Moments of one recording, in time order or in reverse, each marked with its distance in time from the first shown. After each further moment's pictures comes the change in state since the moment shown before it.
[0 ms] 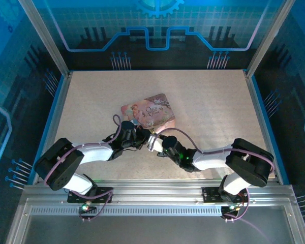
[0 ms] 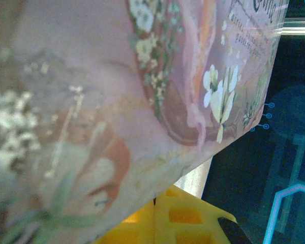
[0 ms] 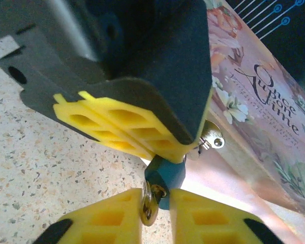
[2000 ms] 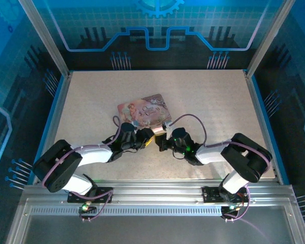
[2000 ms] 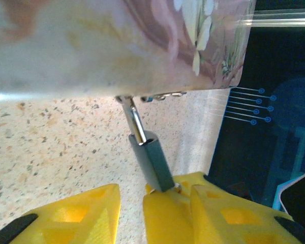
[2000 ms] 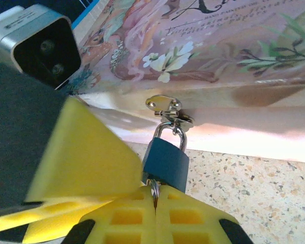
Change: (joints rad) left arm -0.019 -0.041 -0.025 -0.025 -0.007 0.012; right arm -0.212 0.047 -0.056 0.204 -0.475 1.011
